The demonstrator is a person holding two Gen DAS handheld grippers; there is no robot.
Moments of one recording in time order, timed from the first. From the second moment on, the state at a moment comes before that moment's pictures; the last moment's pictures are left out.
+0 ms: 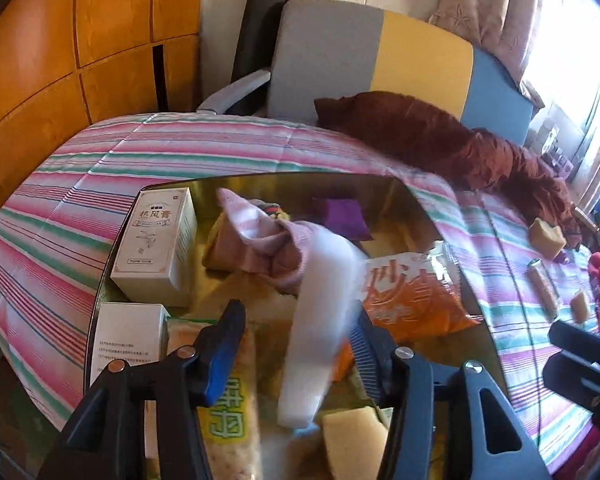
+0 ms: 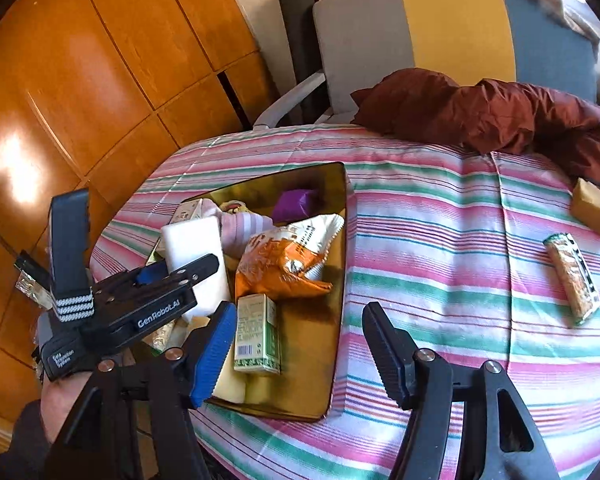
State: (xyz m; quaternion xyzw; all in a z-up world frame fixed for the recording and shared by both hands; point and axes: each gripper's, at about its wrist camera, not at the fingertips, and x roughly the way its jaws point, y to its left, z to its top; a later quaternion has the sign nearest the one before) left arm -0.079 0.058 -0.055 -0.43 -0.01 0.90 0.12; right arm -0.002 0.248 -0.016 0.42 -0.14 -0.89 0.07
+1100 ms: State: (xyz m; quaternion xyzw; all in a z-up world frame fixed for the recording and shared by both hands) left arm -0.021 0.136 -0.007 -0.38 0.02 0.89 0.25; right arm 0.082 0.389 -0.049 0.44 -0.23 -0.86 -0.07
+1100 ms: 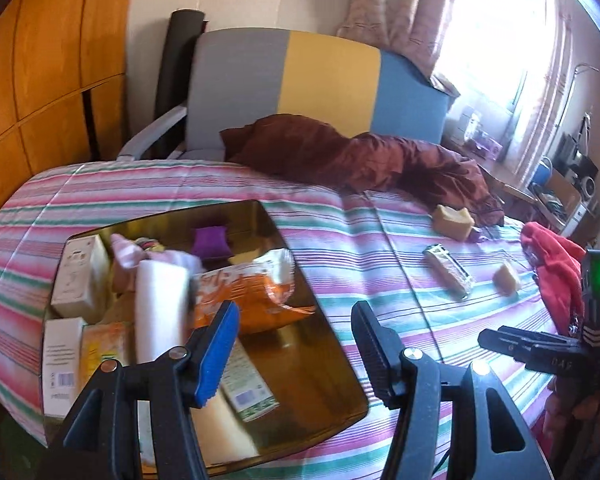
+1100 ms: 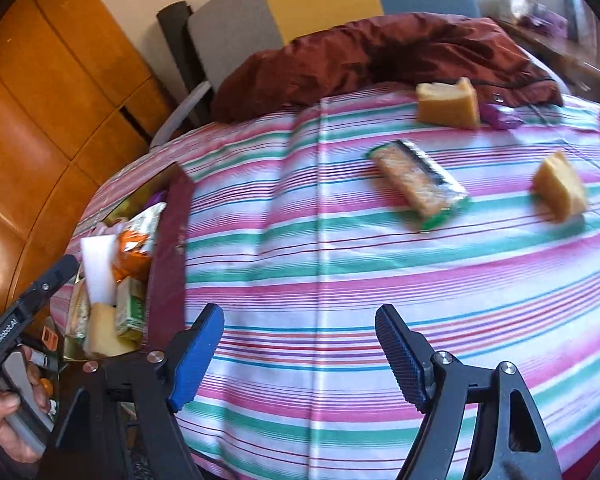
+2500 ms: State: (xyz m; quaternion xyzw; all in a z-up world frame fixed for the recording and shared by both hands) left arm -0.067 0.385 -0.074 -0.52 0.07 0.77 0.38; right arm 0.000 0.647 -0.057 0.46 -0.16 -0.85 -0.19
